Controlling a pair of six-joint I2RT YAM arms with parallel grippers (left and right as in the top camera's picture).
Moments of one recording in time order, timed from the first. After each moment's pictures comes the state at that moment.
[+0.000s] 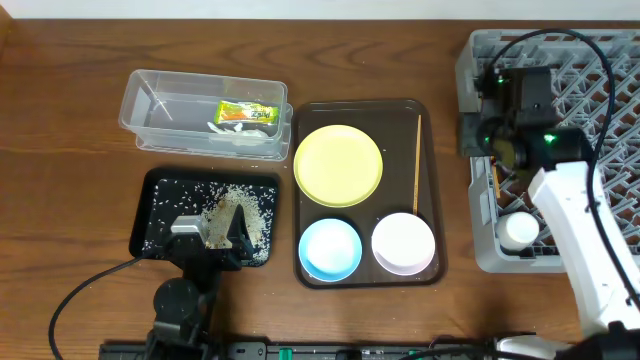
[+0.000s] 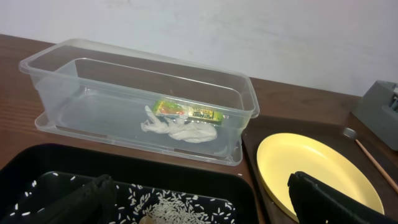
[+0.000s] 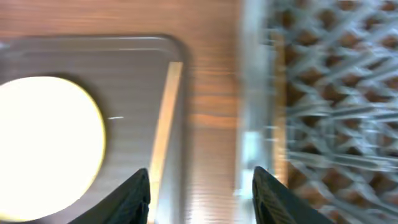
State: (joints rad) left arm -0.20 0.01 0.06 -0.21 -0.11 -0.25; right arm 0.13 1.47 1.25 -0.75 -0.02 0.11
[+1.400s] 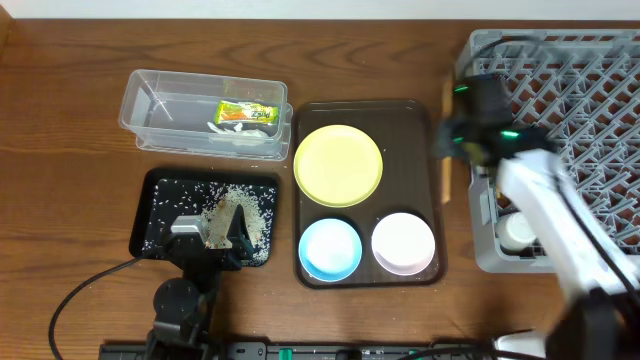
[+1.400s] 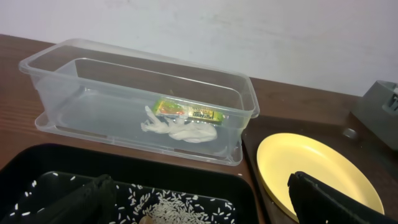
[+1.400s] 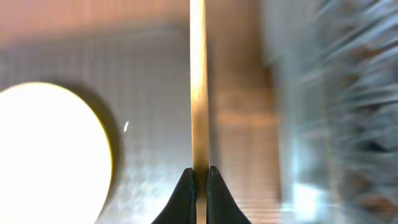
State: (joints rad) left arm -0.20 0.01 0.06 -0.21 -0.11 -0.25; right arm 0.17 1.55 1.20 -0.63 0.03 0.26
